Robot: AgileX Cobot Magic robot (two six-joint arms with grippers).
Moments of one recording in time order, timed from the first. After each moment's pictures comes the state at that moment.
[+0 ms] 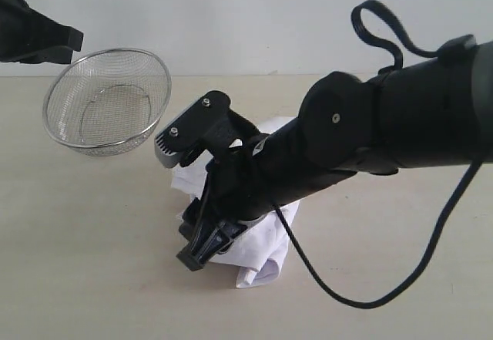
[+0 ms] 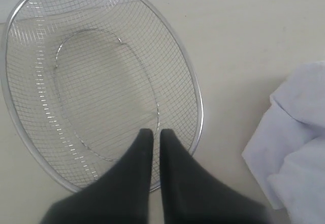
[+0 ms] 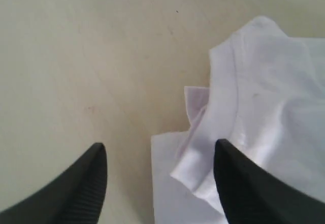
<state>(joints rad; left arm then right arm) -0.05 1.59 -1.18 -0.44 0.50 0.51 0.68 1.71 -0.98 0.62 0.27 -0.83</state>
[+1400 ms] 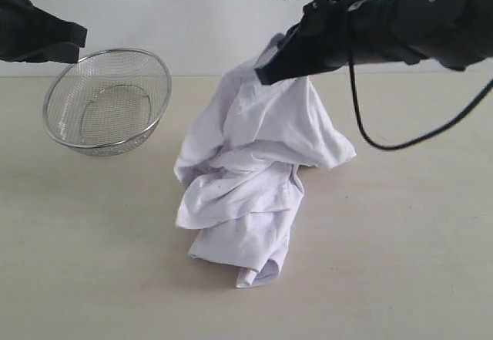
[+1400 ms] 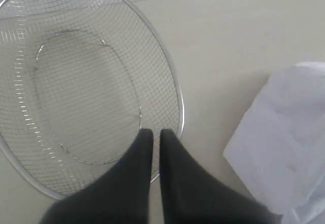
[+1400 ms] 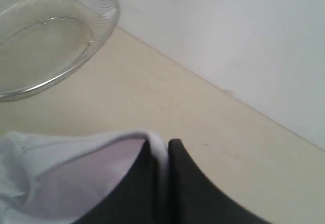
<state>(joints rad) -0.05 1.59 -1.18 -0.54 0.52 0.57 0.34 1.67 -1.14 0.60 0.04 -0.84</state>
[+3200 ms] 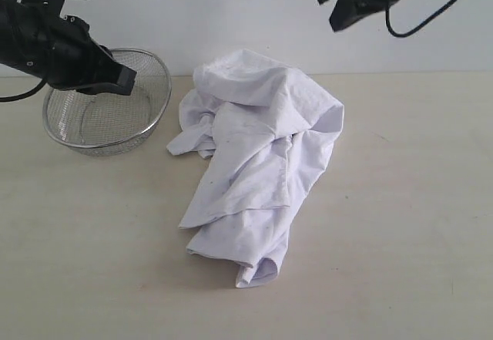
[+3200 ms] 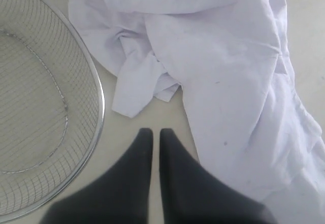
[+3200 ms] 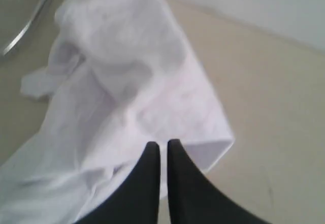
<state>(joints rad) -0.19 1.62 -1.14 -0.62 0.55 0.75 0.06 1.97 -1.88 0.36 1.01 -0.45</state>
